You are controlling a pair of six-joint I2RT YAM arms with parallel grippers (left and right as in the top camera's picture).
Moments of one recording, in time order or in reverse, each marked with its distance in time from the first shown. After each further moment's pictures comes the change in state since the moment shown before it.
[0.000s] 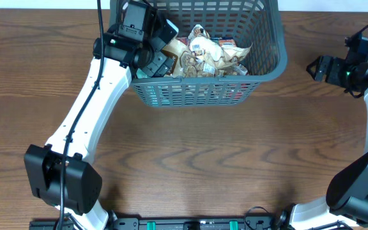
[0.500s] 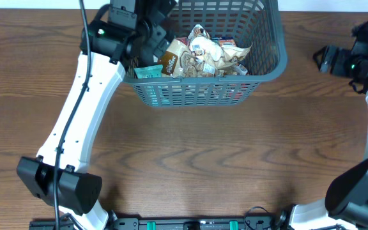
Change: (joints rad) left arm 0.000 -0.002 0.234 0.015 -0.063 0.000; right arm 0.010 -0.039 0.033 0.126 0.005 -0.022
